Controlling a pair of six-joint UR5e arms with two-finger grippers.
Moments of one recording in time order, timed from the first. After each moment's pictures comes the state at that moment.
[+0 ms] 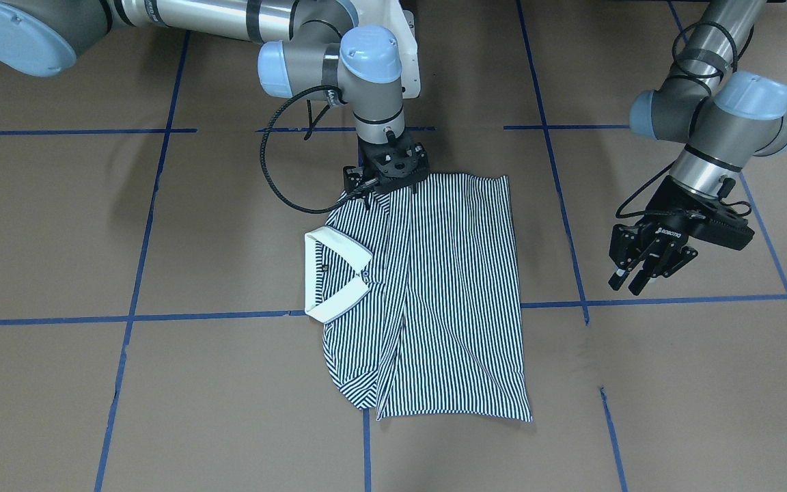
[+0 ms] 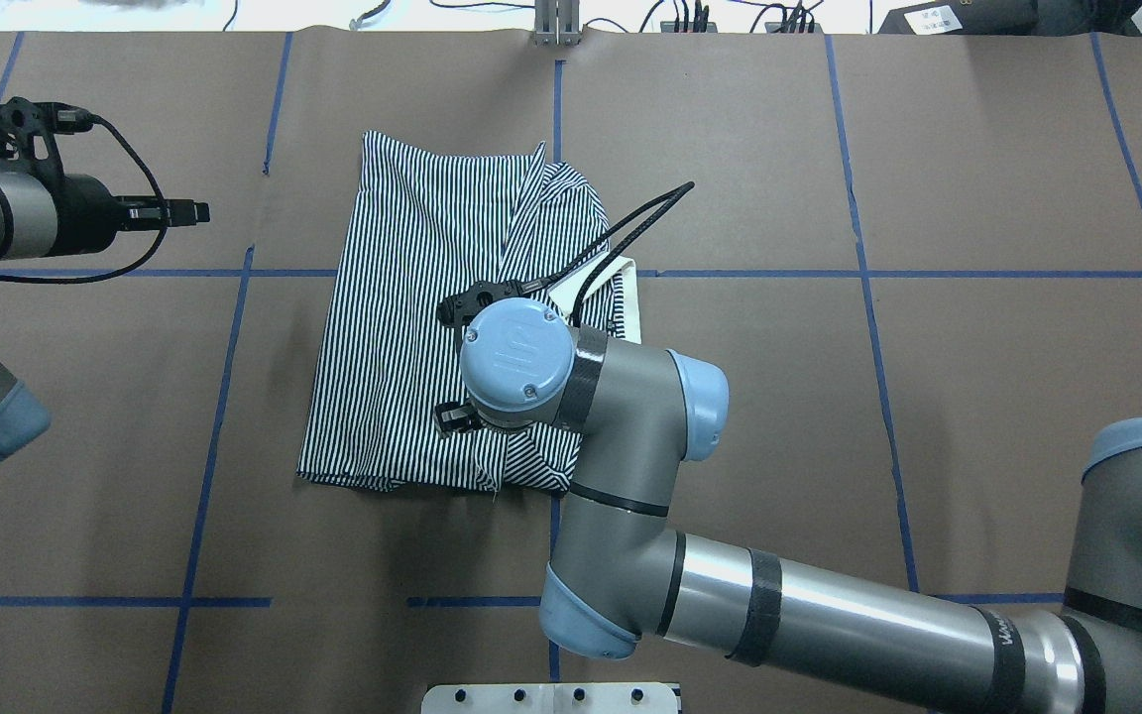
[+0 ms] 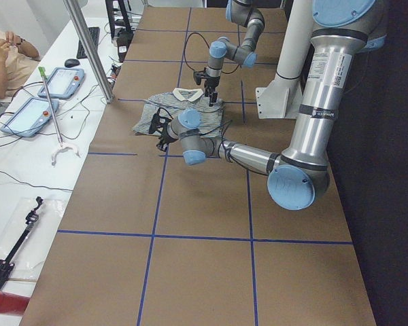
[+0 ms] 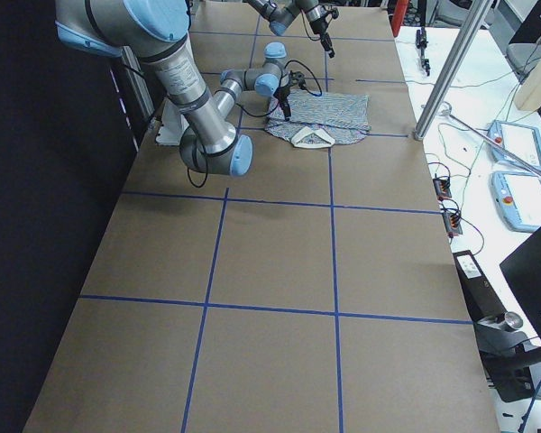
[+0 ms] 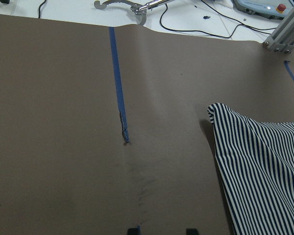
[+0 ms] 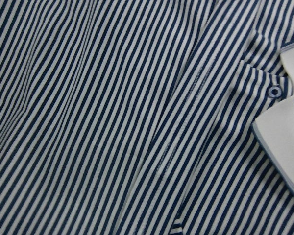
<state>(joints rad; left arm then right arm) -0.91 -1.76 -1.54 -2.62 -1.84 -1.04 0.37 -0.70 1.44 -1.43 1.71 1.01</state>
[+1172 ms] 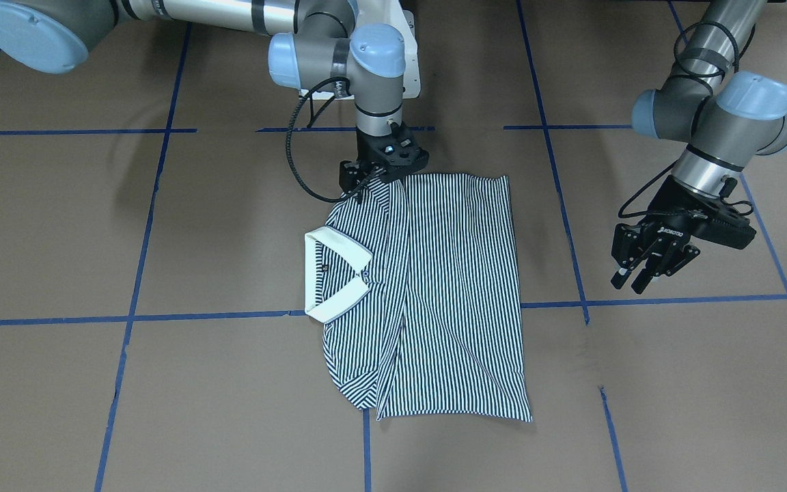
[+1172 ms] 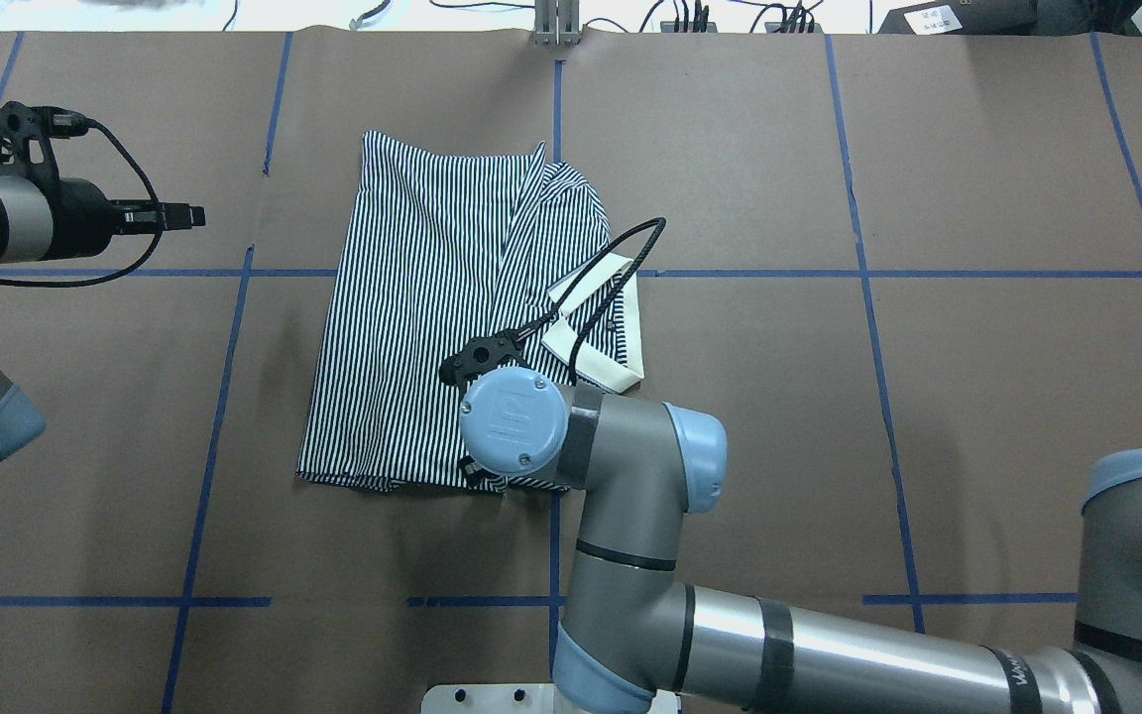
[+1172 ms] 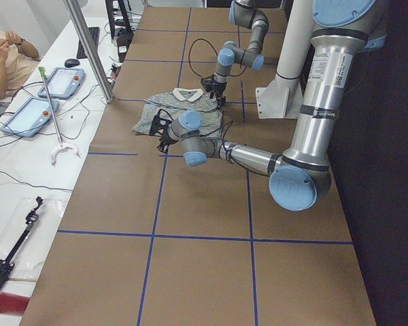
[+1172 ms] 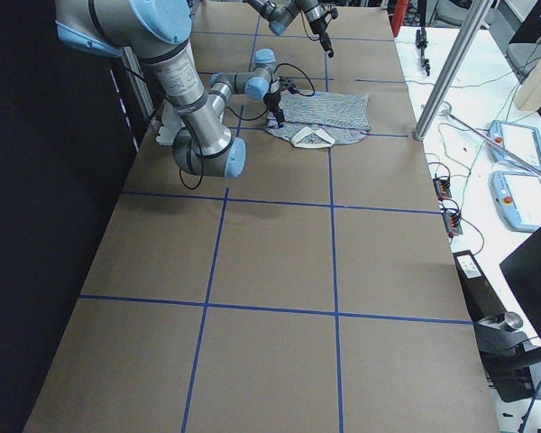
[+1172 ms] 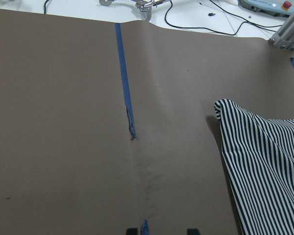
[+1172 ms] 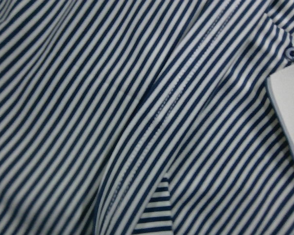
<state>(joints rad) -0.91 -1.75 -1.54 -2.62 -1.85 -1.04 0.32 -0.78 1.51 -1.51 1.61 0.85</state>
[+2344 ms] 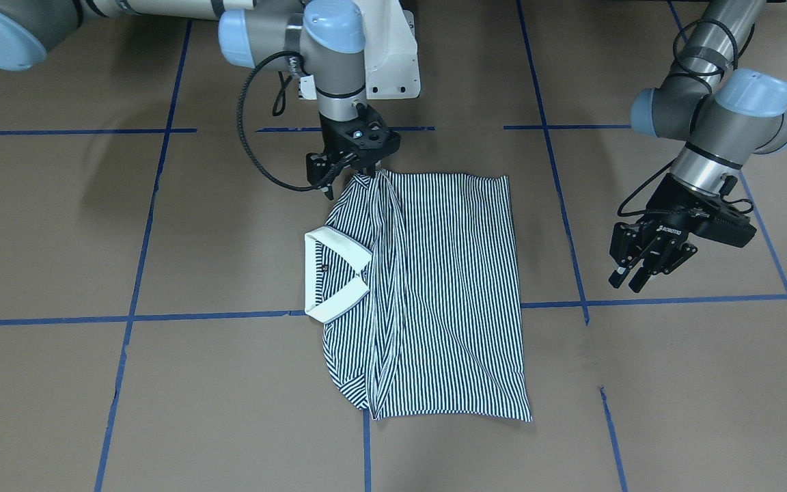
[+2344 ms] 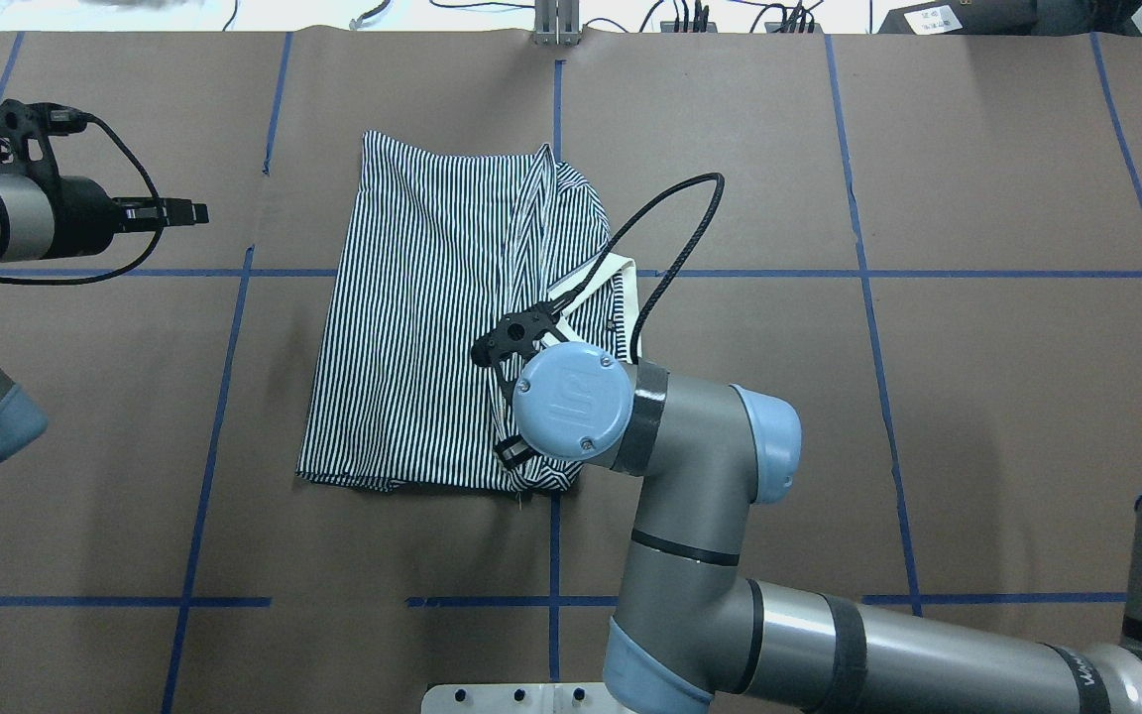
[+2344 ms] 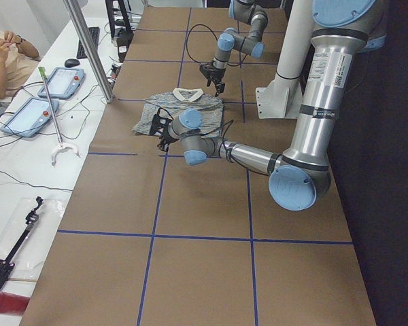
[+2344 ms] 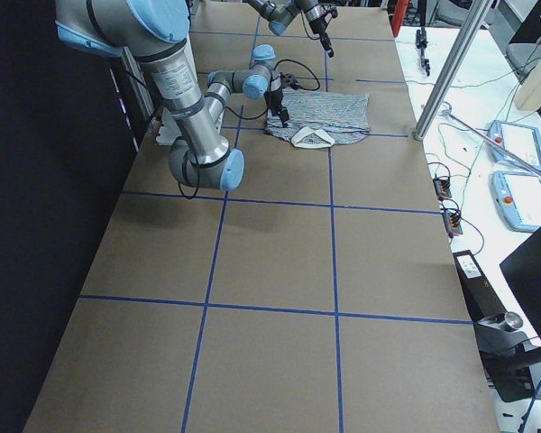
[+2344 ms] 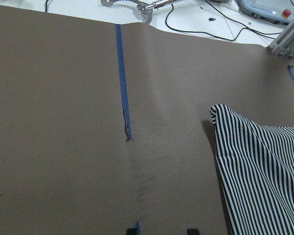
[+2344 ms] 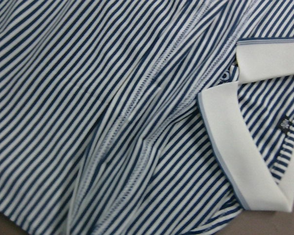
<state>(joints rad) -0.90 -1.76 -1.55 -2.62 -1.84 -1.08 0.33 -0.81 1.64 -1.57 1.61 0.80</state>
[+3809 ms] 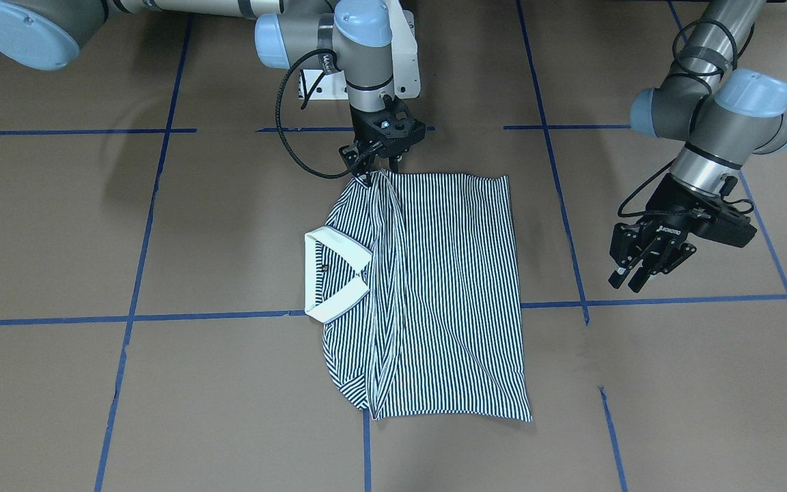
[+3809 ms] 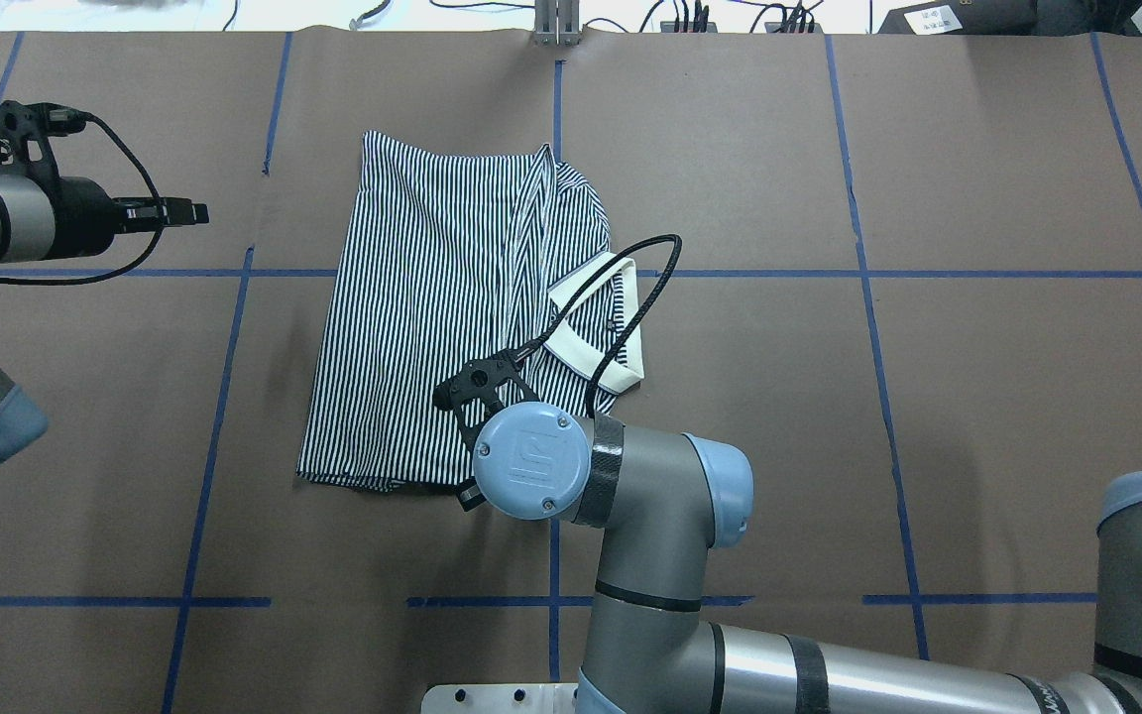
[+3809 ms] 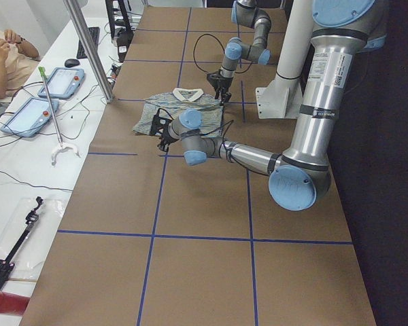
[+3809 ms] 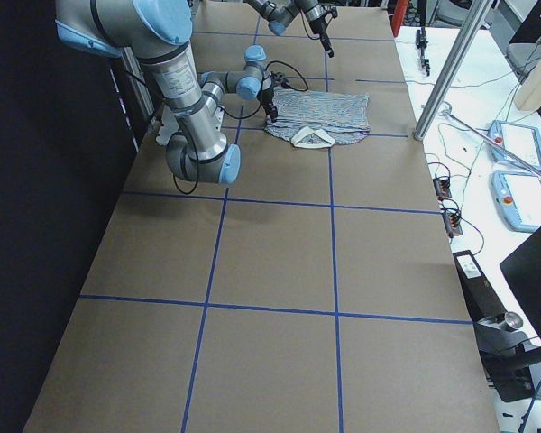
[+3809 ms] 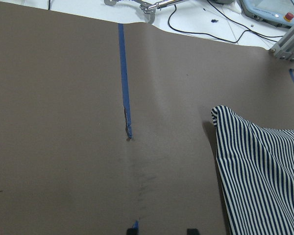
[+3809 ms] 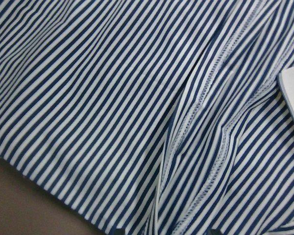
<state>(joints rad) -0.90 -1.76 -1.55 -2.62 -1.84 -1.11 0.27 -0.79 1.58 -1.48 1.58 0.86</state>
